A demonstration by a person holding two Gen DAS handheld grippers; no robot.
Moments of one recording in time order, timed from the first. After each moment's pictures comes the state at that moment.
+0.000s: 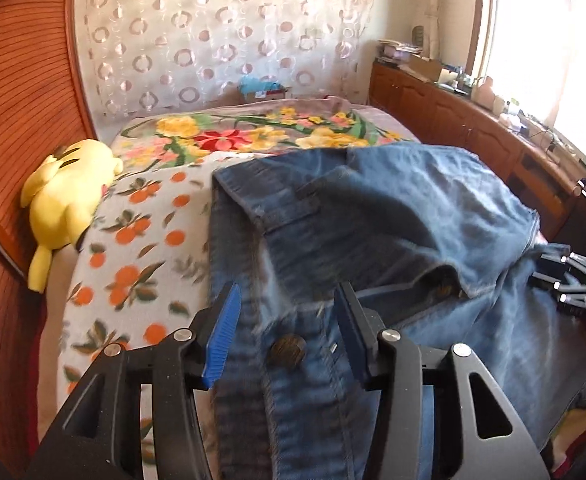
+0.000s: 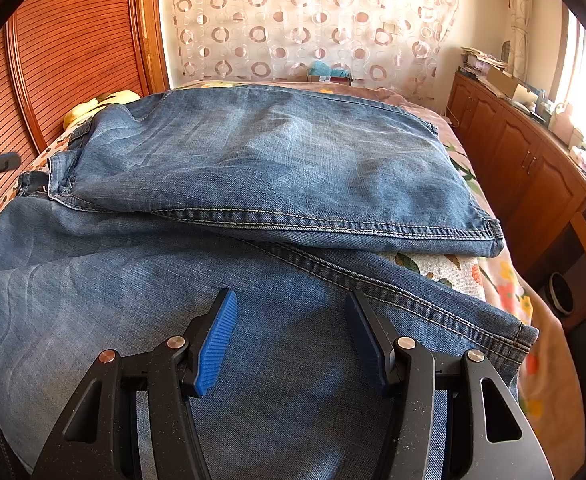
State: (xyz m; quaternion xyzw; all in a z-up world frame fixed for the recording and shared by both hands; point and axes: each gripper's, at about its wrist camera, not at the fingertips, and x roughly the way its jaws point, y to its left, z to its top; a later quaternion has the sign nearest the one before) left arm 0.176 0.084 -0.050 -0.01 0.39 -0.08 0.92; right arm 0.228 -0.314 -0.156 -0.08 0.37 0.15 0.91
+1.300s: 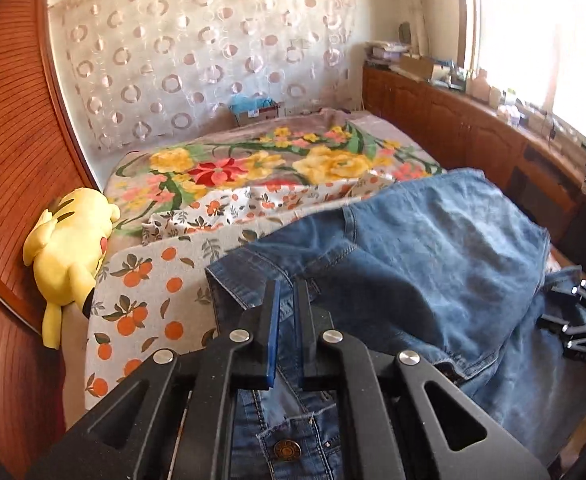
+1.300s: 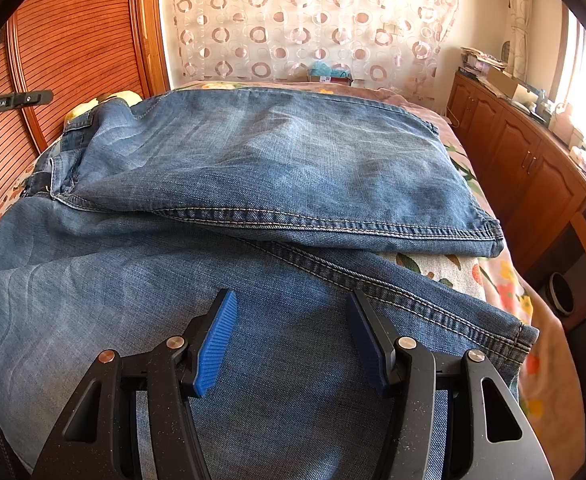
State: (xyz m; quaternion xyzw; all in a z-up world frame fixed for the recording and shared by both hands) left arm 0.222 0.057 -0.010 0.06 0.38 -0.08 0.92; right arm 0.230 -0.309 -0.158 -0.08 0.37 0.14 0.92
